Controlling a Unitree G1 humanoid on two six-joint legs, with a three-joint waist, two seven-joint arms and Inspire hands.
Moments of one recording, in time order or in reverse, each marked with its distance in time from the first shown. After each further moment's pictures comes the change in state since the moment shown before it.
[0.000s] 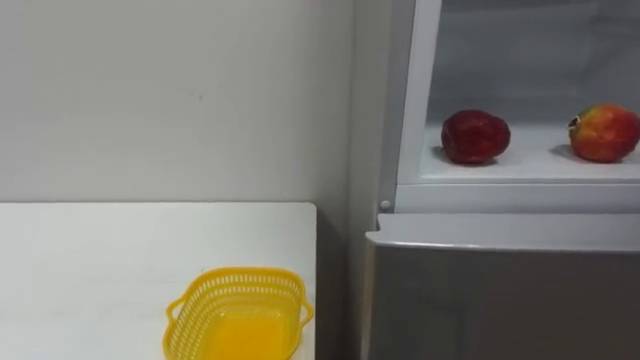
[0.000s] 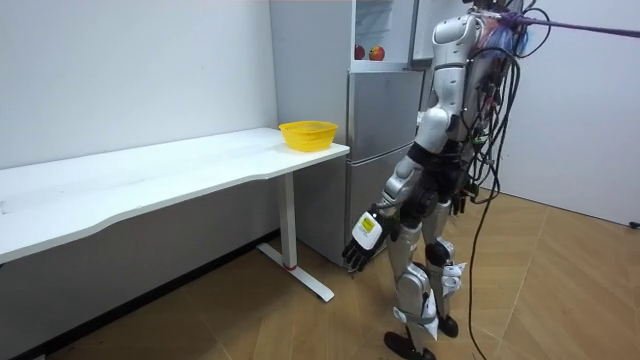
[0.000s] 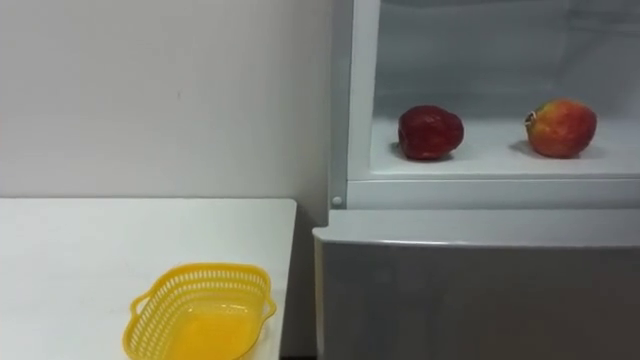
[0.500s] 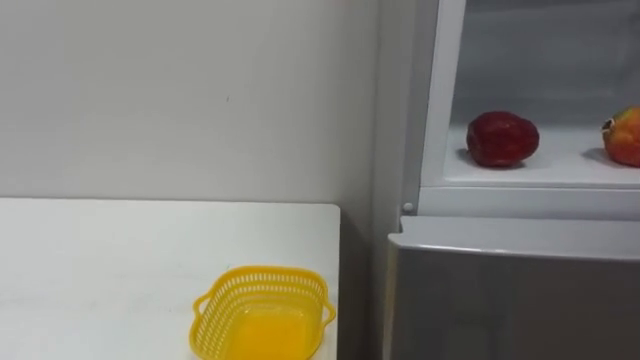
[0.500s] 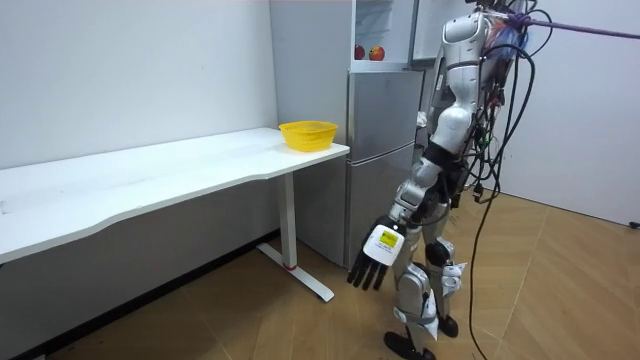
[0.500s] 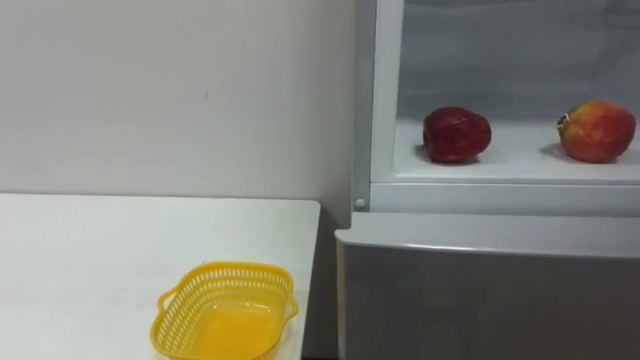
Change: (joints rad) left arm 0.073 -0.022 0.217 0.000 -0.437 -0.043 0.116; right arm 0.006 -0.049 -0.059 0.006 -0.061 -0.021 0.020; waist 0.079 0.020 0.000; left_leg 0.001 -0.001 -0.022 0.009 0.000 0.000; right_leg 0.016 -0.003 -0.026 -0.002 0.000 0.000
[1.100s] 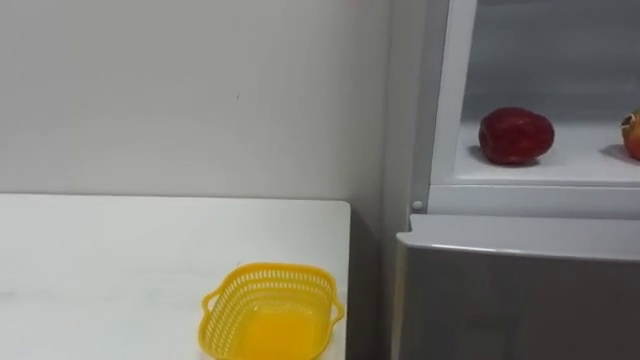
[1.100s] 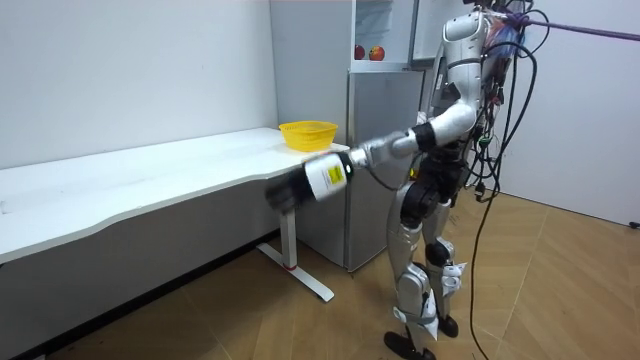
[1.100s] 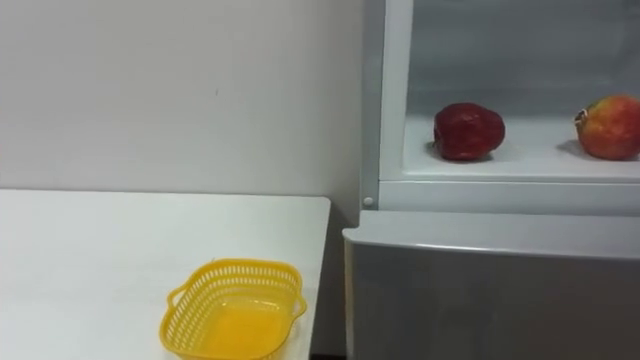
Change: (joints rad) left arm 0.021 0.010 0.149 -0.608 -0.170 -0.145 0.251; right arm 0.017 -0.005 -0.023 -0.026 -0.008 -0.045 -0.037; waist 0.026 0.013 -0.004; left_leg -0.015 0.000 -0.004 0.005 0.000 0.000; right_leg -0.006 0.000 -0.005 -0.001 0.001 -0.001
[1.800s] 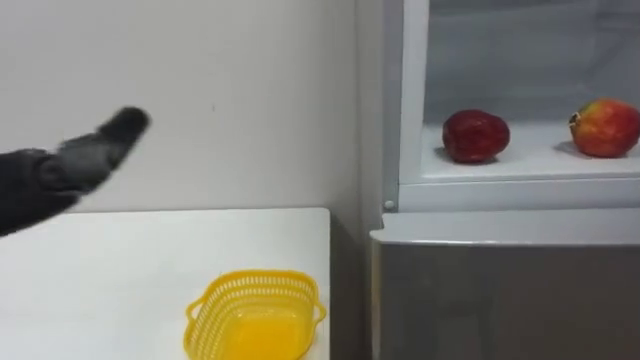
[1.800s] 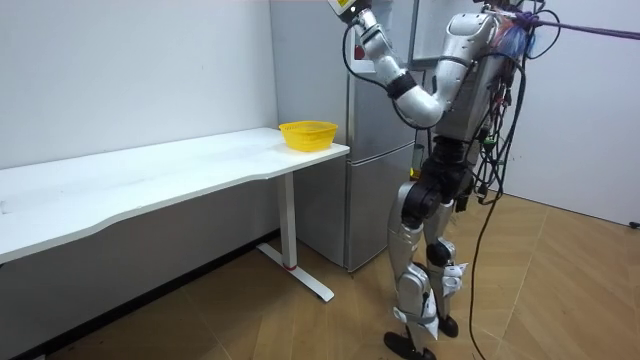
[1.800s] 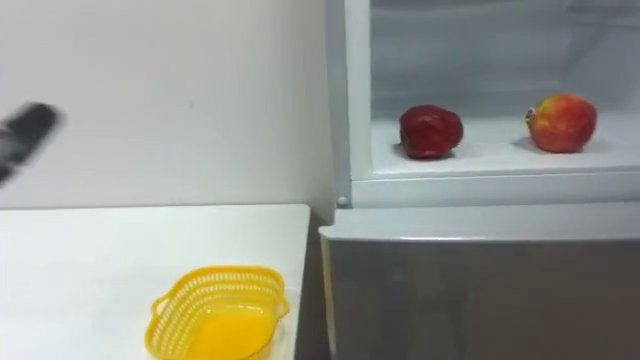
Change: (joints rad) left arm -0.316 0.117 0.137 -1.029 0.015 -0.003 -0.222; right arm 0.022 -0.024 0.022 0.096 0.049 -0.065 -0.047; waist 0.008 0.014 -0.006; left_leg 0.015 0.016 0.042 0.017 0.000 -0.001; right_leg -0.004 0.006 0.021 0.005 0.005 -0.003
